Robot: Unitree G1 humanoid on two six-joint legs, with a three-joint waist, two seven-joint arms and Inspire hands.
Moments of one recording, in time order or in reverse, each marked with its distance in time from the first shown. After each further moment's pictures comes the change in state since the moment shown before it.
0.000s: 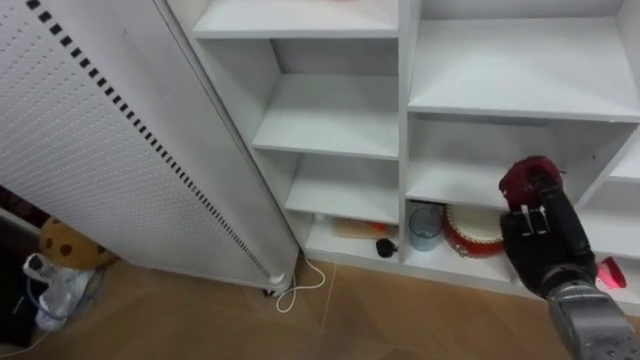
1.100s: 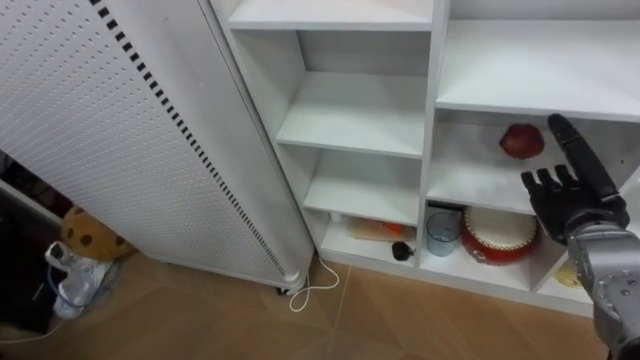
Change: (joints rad) left arm 0.081 0.050 0.001 -0.129 0.013 -0.014 -0.001; right arm -0.144 -0.050 0.004 -0.040 -0.057 -0.060 -0.234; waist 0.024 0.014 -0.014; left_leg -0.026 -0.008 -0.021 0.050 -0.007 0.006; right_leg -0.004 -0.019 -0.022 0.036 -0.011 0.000
